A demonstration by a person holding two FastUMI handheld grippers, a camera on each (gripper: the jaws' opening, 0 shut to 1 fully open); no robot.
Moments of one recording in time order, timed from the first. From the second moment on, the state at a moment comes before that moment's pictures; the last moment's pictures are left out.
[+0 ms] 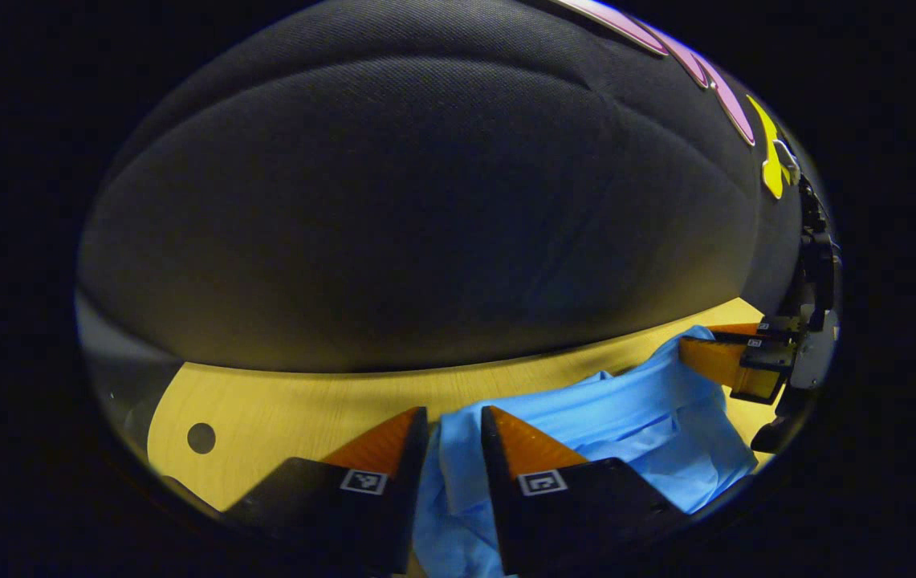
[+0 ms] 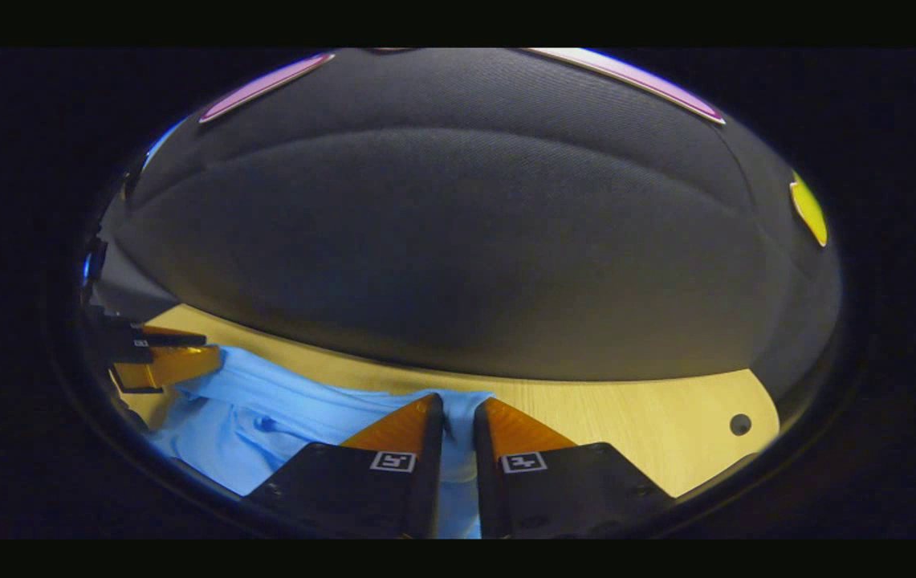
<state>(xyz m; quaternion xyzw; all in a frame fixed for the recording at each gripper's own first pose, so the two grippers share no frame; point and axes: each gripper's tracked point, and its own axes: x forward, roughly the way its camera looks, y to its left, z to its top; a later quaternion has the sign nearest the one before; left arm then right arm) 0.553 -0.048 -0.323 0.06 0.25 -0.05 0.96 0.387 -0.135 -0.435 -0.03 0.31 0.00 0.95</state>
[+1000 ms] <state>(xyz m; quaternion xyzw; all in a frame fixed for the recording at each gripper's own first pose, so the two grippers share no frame) 0.166 -0.058 -0.030 0.04 0.05 -0.05 1.00 0.106 -0.135 -0.124 0.01 0.20 -0.10 0.97</state>
